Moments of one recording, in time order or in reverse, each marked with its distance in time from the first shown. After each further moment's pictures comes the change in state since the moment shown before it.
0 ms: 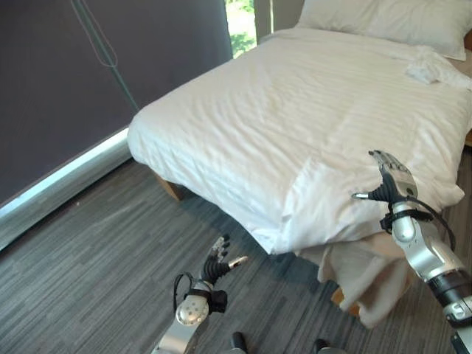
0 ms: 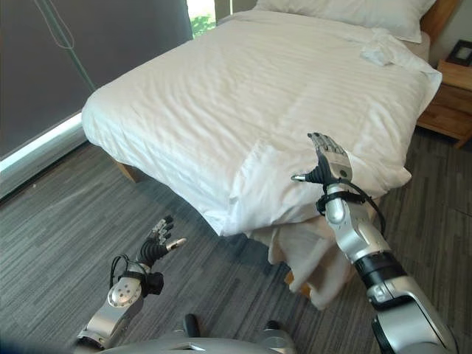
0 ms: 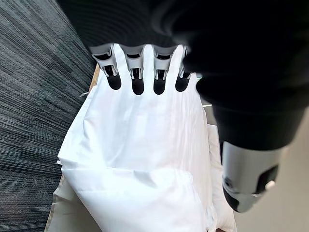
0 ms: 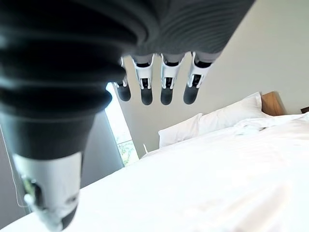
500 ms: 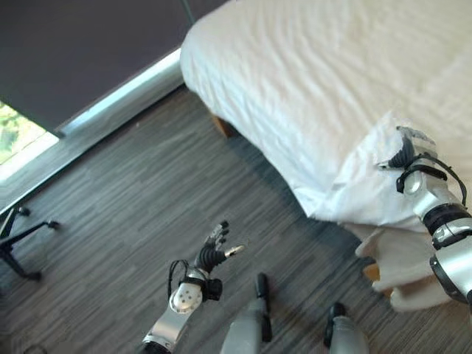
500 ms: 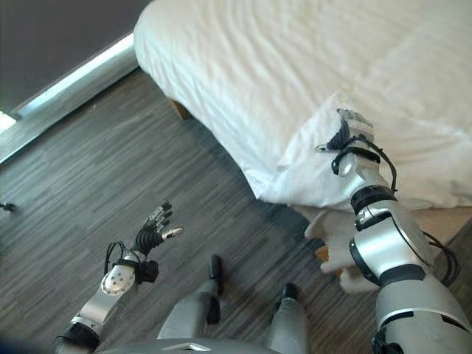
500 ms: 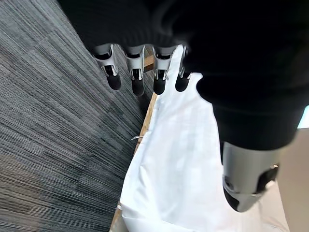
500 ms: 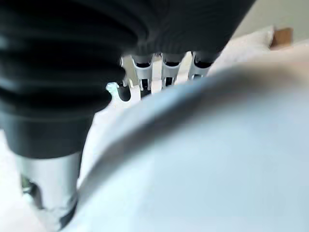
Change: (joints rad) left arm -0.096 0.097 -0.039 0.021 -0.067 -0.070 -0.003; right arm -0.521 0.017 0.190 0.741 0.205 -0.021 0.000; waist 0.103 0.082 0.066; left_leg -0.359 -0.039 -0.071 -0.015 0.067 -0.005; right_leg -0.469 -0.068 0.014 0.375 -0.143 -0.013
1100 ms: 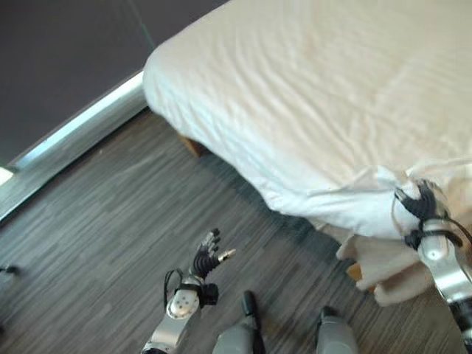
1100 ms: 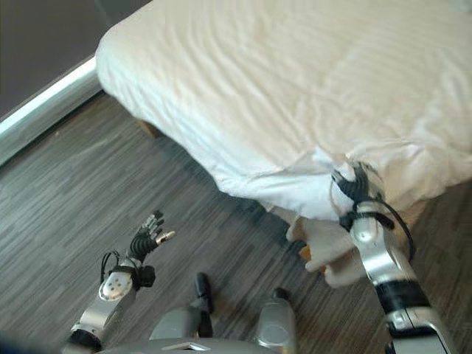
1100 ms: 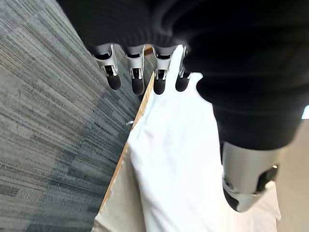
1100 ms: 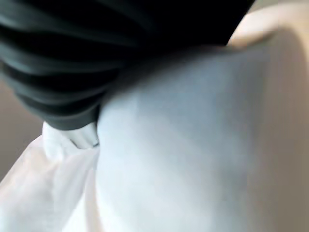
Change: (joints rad) left arm 0.050 -0.090 0.074 0.050 0.005 0.066 -0.020; right arm 1.074 0.040 -0.603 -0.962 -0.023 -0.061 0.008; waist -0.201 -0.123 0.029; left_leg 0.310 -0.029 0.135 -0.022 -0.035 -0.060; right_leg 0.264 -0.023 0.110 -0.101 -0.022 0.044
